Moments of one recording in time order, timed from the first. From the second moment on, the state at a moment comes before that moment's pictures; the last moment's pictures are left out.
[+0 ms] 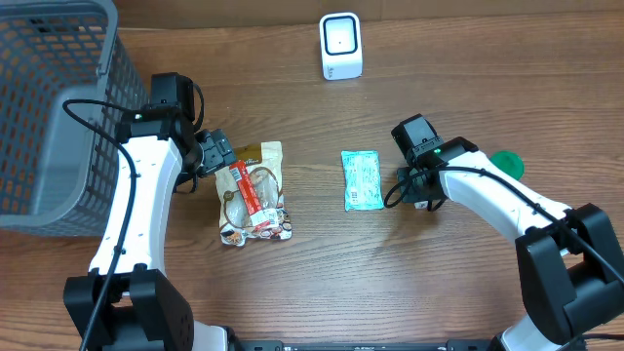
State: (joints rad) left arm 0.08 1.63 1.38 -1.11 -0.13 -0.44; right arm 0.45 1.79 1.12 -0.74 0.16 0.30
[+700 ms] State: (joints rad) left arm 0.08 1.63 1.38 -1.11 -0.13 -0.44; right arm 0.44 1.79 1.79 -1.30 0.14 0.30
